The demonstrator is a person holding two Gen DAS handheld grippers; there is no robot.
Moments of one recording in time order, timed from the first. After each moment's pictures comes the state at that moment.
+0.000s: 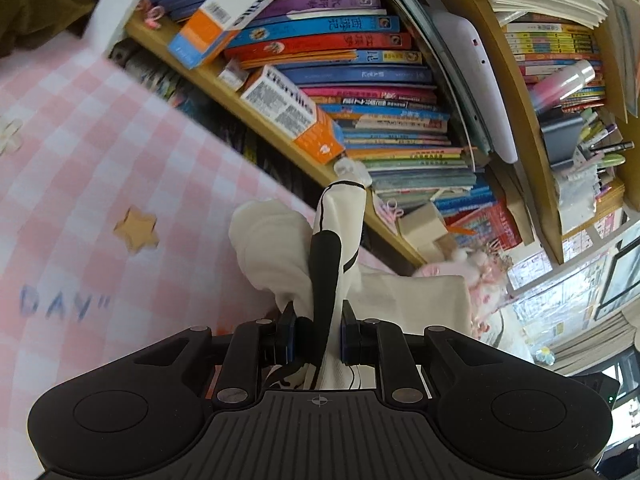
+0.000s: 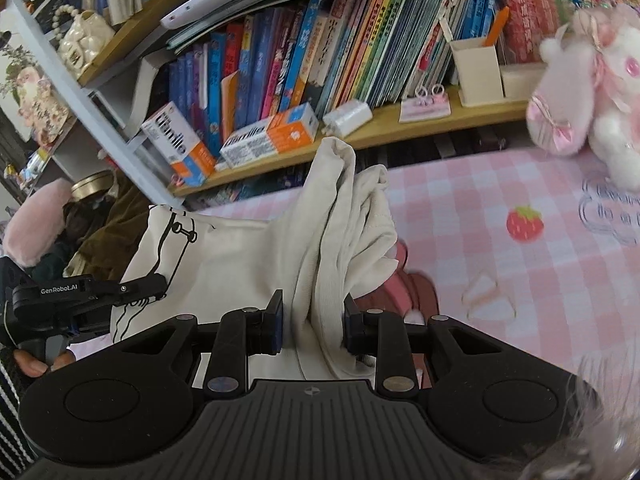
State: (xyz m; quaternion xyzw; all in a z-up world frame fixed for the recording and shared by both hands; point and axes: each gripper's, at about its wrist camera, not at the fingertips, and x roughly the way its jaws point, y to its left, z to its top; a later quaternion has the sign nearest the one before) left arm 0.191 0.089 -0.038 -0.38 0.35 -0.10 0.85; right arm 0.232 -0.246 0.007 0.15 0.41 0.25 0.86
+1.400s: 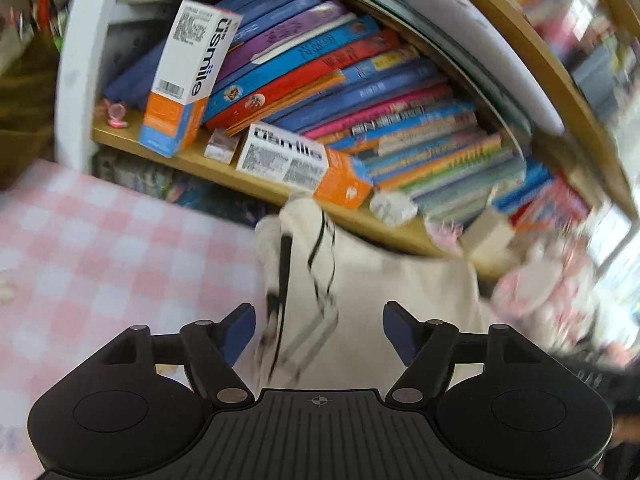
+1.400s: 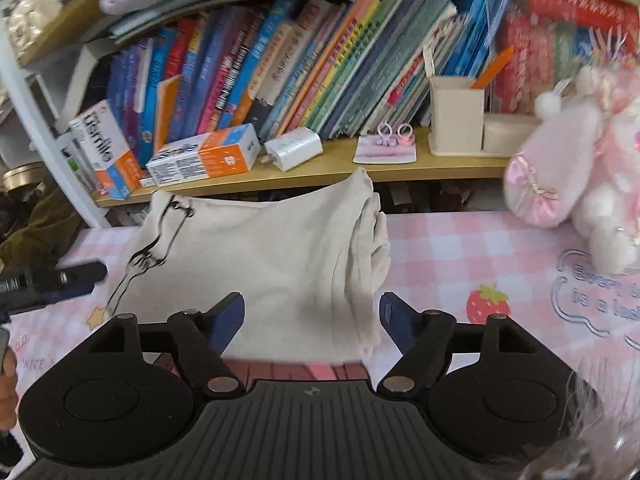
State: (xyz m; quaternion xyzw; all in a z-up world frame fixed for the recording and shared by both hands) left arm 0.213 0.050 -0.035 -0.19 0.32 -0.02 0.93; right arm 0.279 -0.231 -0.011 0.05 0.38 0.19 0.90
